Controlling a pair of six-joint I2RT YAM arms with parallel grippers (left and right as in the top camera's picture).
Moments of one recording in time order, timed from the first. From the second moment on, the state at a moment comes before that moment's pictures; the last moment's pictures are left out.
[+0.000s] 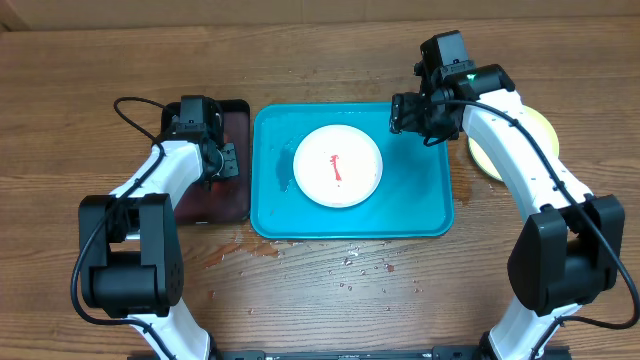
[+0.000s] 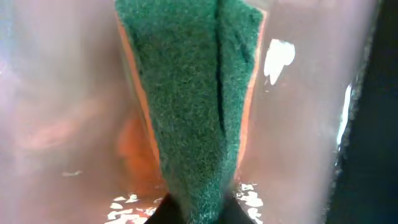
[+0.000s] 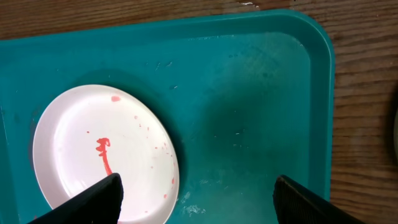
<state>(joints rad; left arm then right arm) -0.01 1.91 1.15 -0.51 -0.04 -0.18 0.24 1.91 1.63 -0.94 -0.11 0.33</state>
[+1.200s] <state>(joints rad) -0.01 1.84 1.17 -0.43 -0.07 -0.18 0.24 1.91 1.63 -0.94 -0.11 0.33</state>
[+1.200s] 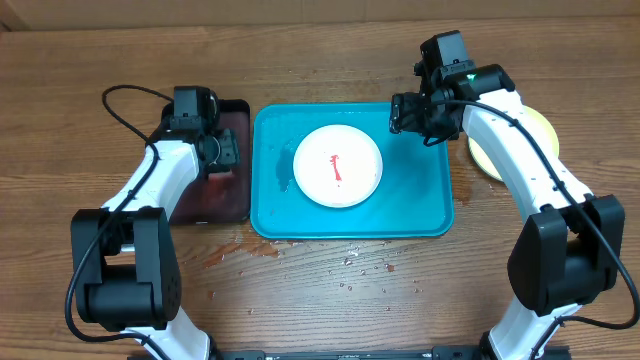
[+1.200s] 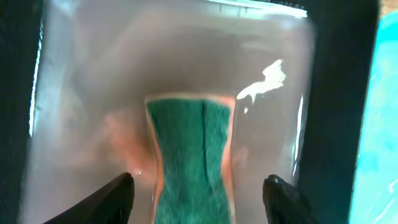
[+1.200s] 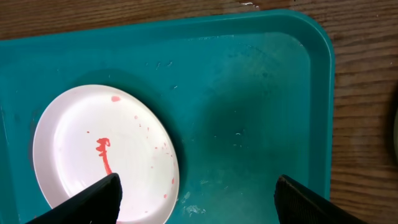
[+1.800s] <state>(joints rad) -0.01 1.93 1.17 -0.34 -0.06 -0.19 0.24 1.91 1.63 -0.93 -0.11 0.33</state>
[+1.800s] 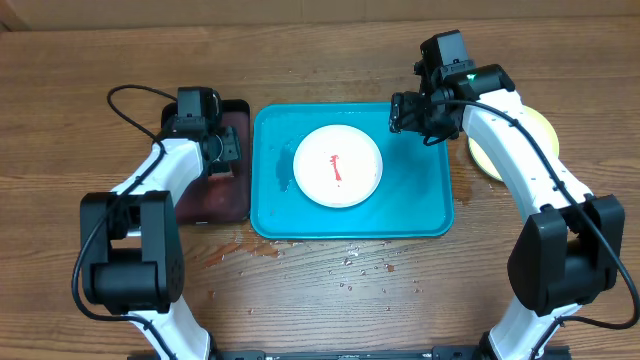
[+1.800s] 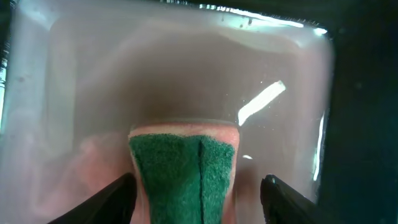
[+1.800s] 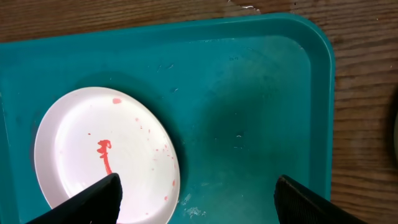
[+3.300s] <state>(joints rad) -0.03 1.95 1.37 -0.62 -0.14 -0.25 0.24 1.91 1.63 -0.93 -0.11 0.33</state>
